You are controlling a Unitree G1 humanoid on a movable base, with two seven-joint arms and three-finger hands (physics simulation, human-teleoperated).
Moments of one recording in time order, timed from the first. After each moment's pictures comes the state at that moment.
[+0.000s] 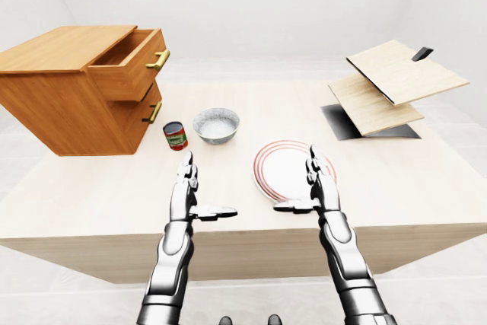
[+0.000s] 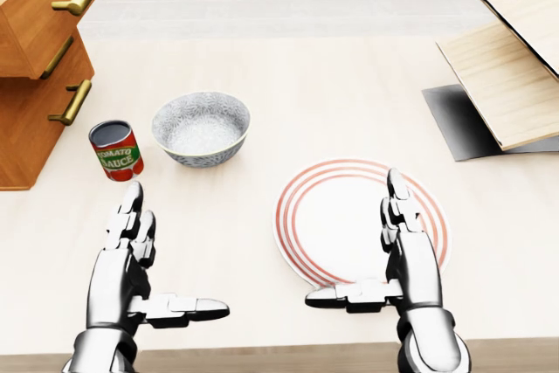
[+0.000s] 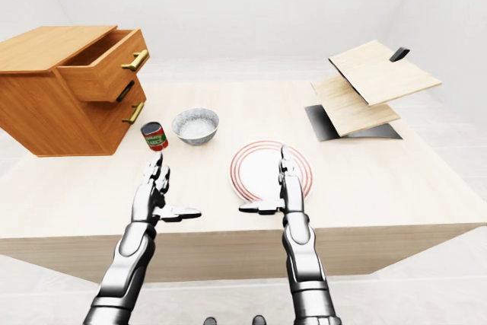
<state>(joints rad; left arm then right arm) -0.06 0.04 -0.03 0.15 -0.08 -0.08 0.03 -0.11 -0.01 -0.04 0.21 -0.02 -0.09 0.01</state>
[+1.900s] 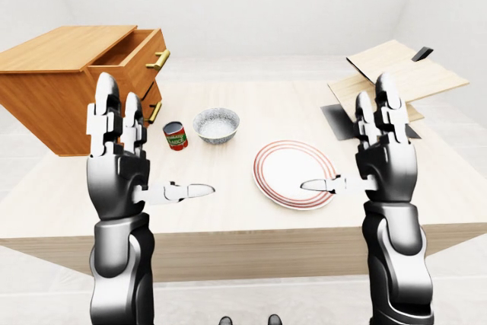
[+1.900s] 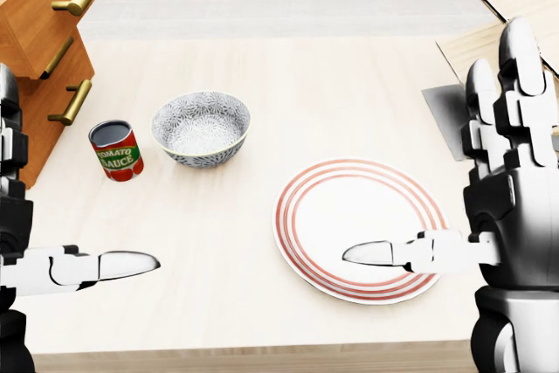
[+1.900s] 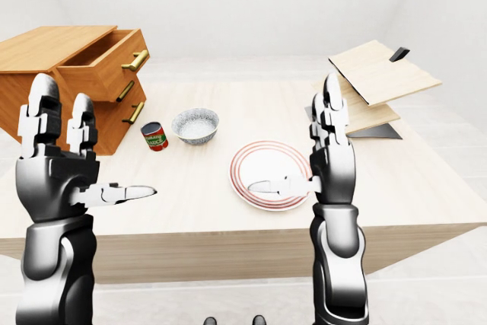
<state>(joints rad) -0.02 0.04 0.13 -0.67 -0.10 0.09 -0.01 -0.05 -0.05 -0.10 -0.59 0.00 0.09 0.04</state>
